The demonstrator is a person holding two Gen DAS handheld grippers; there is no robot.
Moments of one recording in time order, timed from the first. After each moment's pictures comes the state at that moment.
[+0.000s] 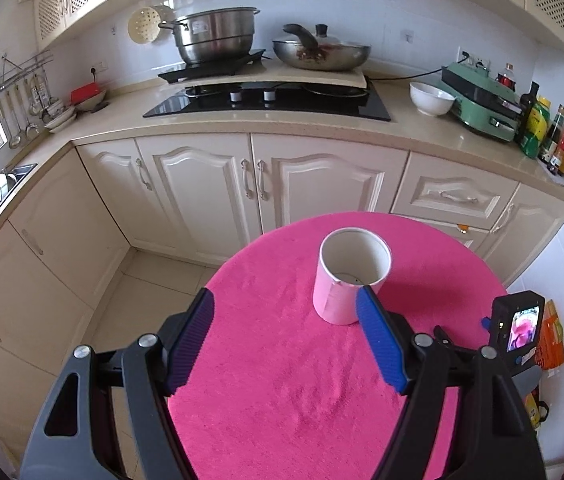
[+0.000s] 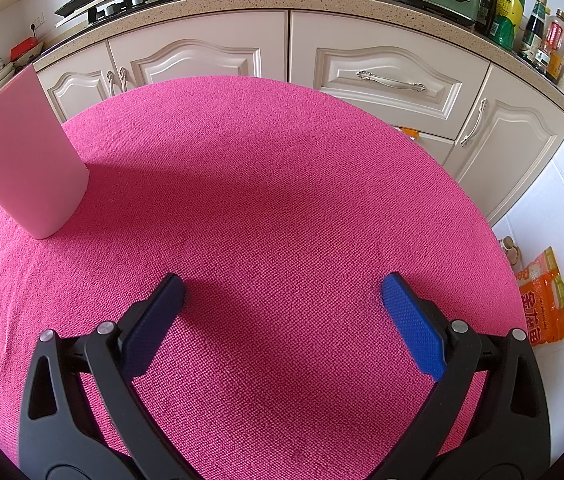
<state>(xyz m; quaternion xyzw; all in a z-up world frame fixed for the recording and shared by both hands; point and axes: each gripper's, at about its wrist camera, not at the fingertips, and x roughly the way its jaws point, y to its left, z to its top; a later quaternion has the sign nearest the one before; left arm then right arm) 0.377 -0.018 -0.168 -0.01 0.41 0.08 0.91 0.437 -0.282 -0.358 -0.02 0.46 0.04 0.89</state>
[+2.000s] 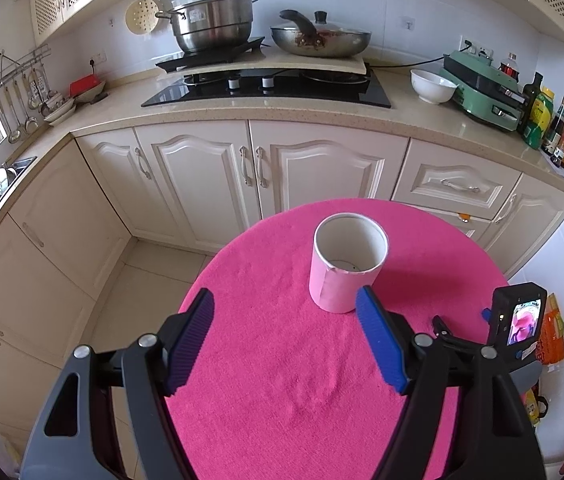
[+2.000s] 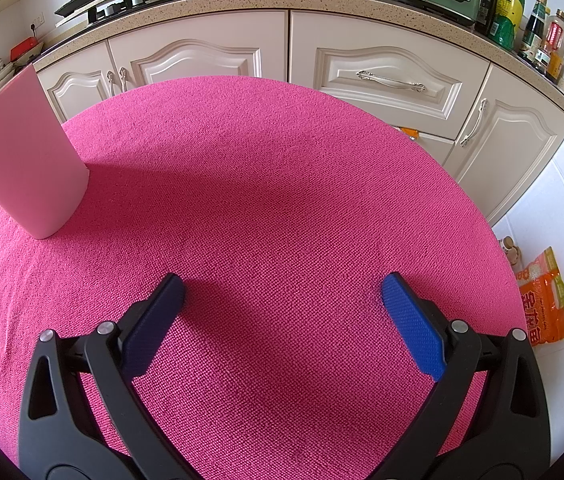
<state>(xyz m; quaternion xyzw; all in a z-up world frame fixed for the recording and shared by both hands) 0.376 -0.023 -0.175 -0.01 0.43 0.08 0.90 0.437 -0.282 -0.358 -0.02 0.46 0.04 0.89</state>
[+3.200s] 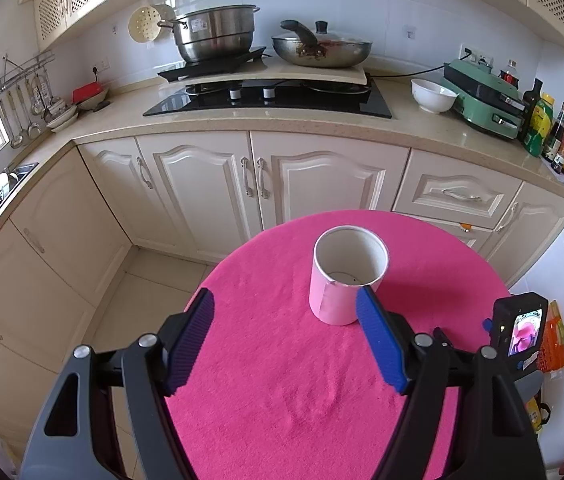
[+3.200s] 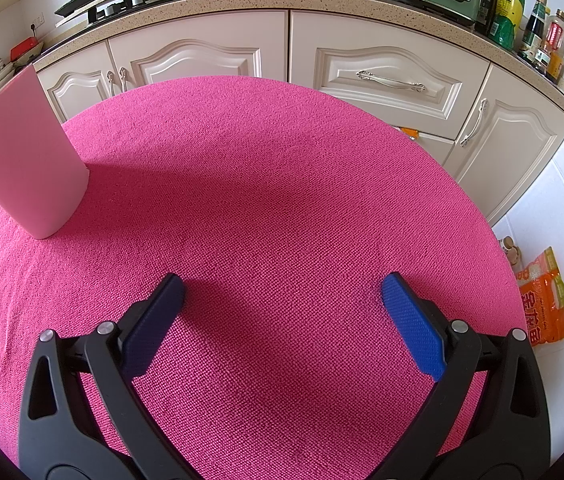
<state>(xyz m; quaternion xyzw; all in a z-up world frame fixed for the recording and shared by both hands) 0.376 -0.023 -0.171 -0.01 0.41 0.09 0.91 0.437 -0.282 -0.358 -0.02 0.46 0.04 0.89</state>
